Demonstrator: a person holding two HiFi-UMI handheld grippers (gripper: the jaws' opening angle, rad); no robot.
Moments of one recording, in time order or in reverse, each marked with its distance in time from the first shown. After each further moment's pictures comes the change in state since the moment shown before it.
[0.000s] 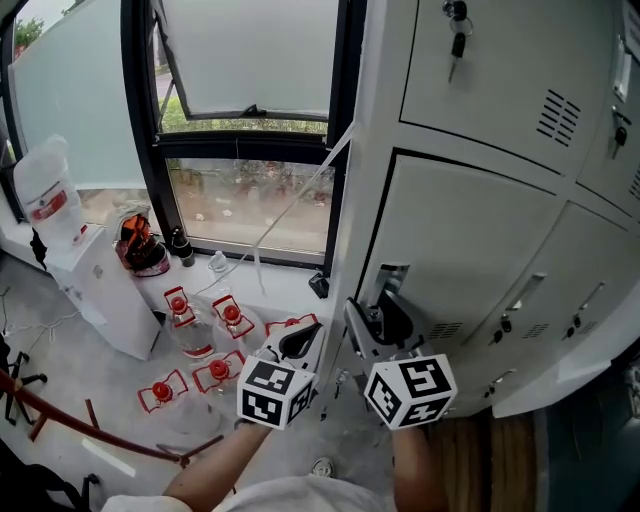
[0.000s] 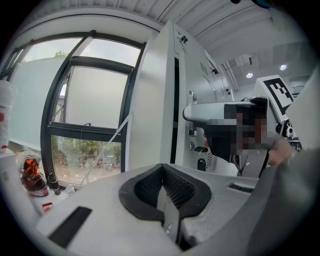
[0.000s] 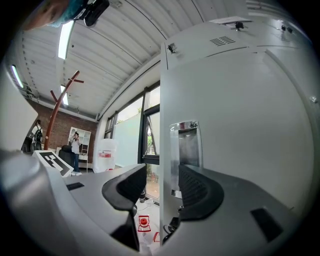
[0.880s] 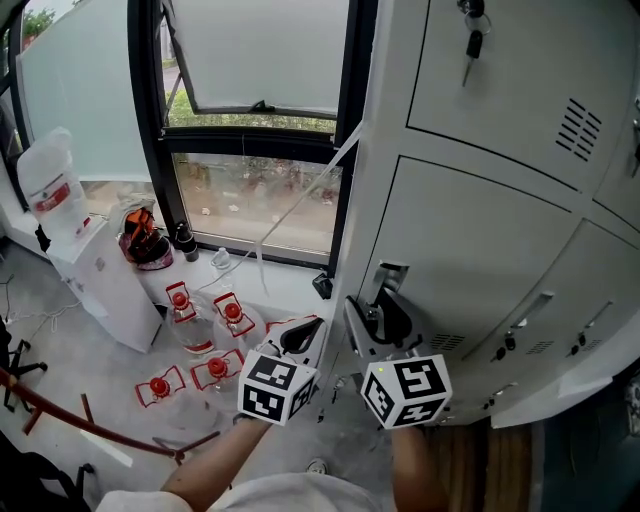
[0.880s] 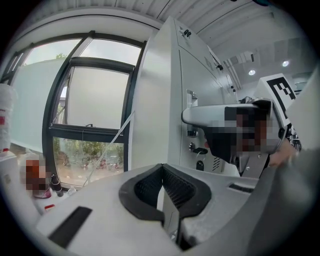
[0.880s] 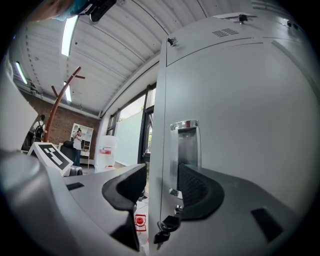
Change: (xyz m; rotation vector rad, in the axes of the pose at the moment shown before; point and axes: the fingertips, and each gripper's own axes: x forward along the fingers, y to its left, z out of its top) left arm 0.027 0.010 0.009 0.006 0.006 0.039; right arm 0.023 -0.018 -0.003 -0.044 0.011 0.022
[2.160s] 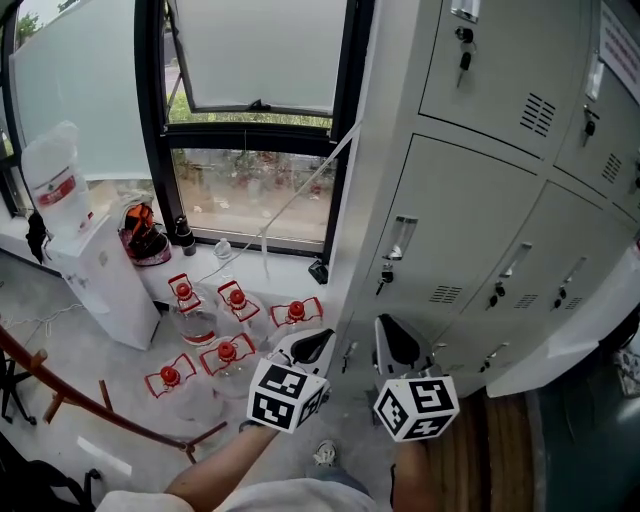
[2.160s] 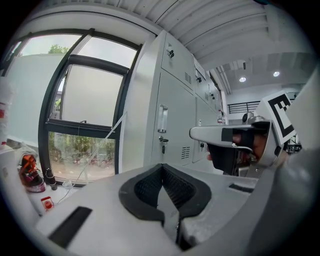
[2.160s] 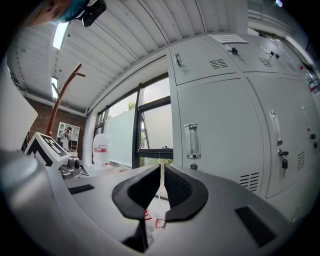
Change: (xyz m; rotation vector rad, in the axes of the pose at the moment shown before) left arm -0.120 -0.043 -0.032 -0.008 0.006 -0.133; right arm -0.110 0.083 -0.025 0.054 0.042 -0.167
